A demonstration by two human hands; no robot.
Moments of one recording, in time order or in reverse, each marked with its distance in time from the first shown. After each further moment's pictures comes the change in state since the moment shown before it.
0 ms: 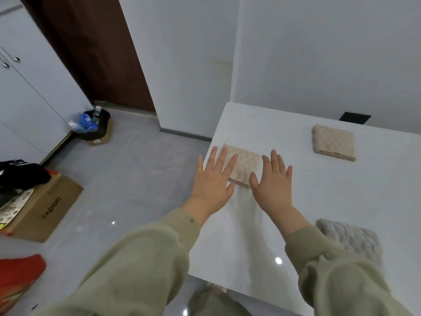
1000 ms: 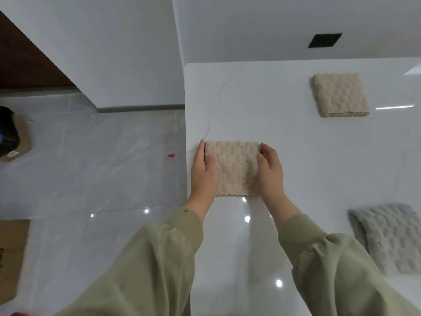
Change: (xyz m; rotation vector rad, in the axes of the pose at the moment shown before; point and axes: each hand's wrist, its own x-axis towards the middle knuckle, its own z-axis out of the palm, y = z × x) left_hand 0.152 -0.046 0.106 -1.457 -0.133 -0.428; right_hand 0.108 -0.010 0.100 1.070 0.145 0.755
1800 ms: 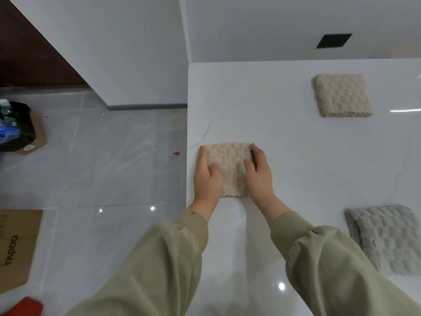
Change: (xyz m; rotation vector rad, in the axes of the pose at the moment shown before) left_hand -0.023 -0.012 0.011 0.133 0.064 0.016; right_hand -0.012 0.006 0.002 -0.134 -0.146 -0.110
